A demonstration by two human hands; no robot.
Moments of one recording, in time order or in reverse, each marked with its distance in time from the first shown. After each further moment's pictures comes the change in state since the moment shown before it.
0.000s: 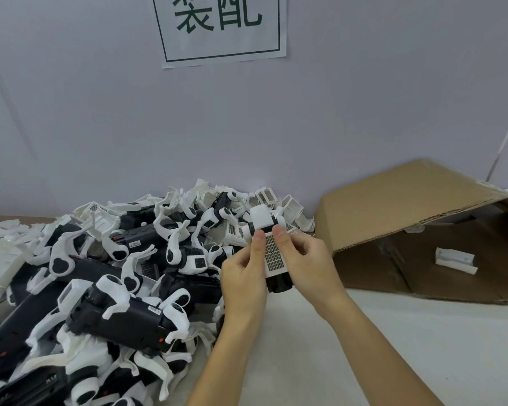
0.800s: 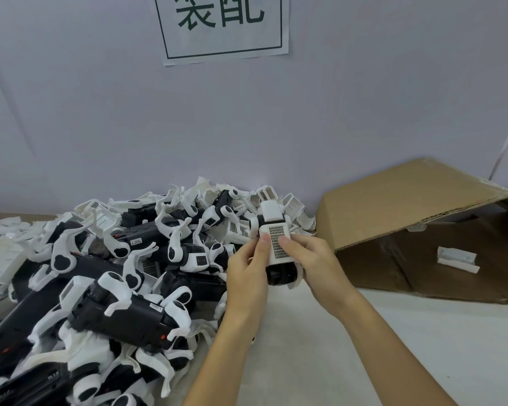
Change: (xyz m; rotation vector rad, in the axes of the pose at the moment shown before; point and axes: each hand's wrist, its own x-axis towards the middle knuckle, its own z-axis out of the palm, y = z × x) left_hand 0.006 -0.005 -0.001 -0.040 -0.069 -0.048; right_hand 0.003 0.003 -0.013 0.101 -0.168 0.073
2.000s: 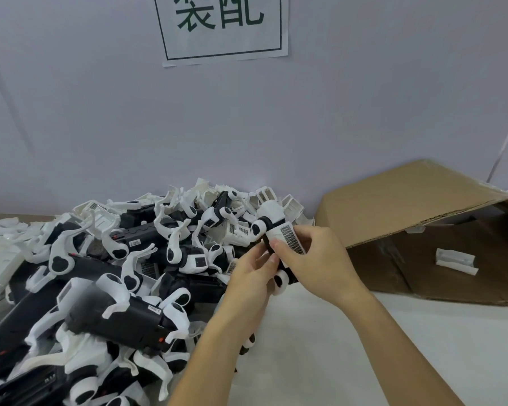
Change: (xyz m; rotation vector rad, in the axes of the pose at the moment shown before) left_hand 0.003 -0.003 -0.008 -0.126 -0.271 -0.196; right_hand -0.005 -0.019 -0.005 -0.564 0.131 -0.212
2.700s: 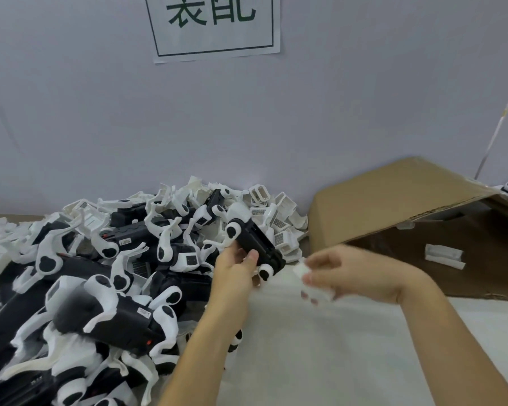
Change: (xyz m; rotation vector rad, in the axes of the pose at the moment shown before) left_hand -0.001 0.008 0.003 0.081 0.311 -0.030; right_hand -0.002 0.026 -0.068 0.100 -0.679 0.405
